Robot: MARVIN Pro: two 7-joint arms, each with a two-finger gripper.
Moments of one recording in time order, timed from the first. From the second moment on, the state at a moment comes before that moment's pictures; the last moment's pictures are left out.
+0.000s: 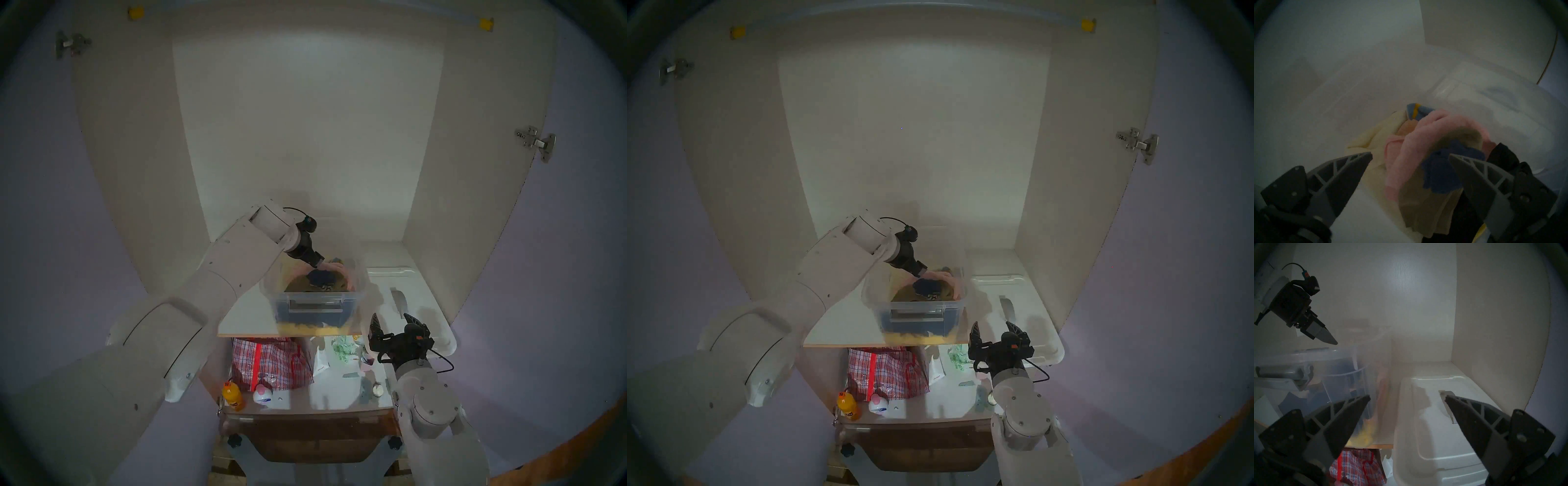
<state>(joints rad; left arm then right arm) 0.56 -1.48 -0.97 -0.72 0.17 0.63 -0.66 -1.92 -1.57 1.53 -1.77 0.01 -0.01 -0.02</state>
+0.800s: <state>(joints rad) 0.36 -1.56 -0.79 -0.42 0.17 0.39 -0.96 -1.92 -1.57 1.53 -1.78 0.01 -0.01 -0.02</state>
